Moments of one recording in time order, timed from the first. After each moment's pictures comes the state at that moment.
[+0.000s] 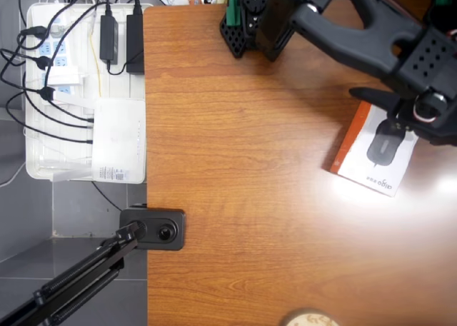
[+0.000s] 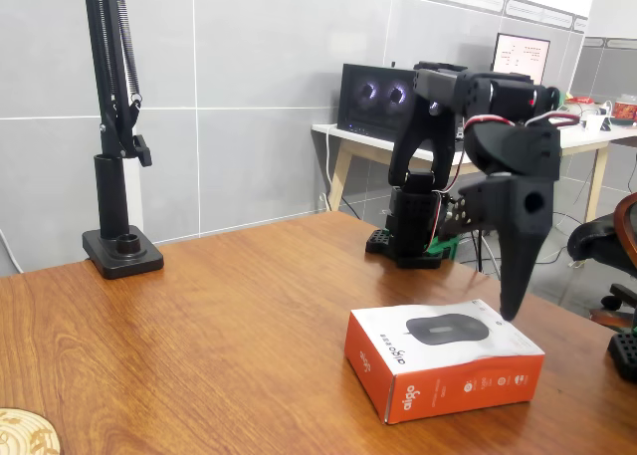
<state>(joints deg) -54.8 88.3 83.1 59.9 10.7</state>
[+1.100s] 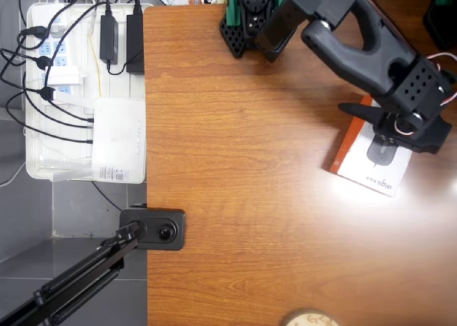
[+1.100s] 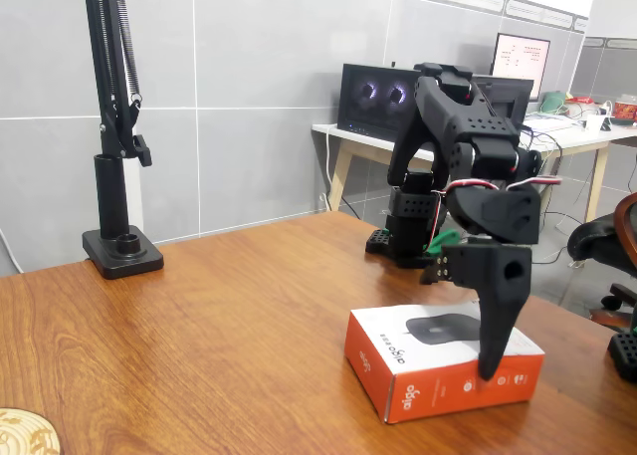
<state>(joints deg) -53.3 79.6 93.4 43.9 14.2</state>
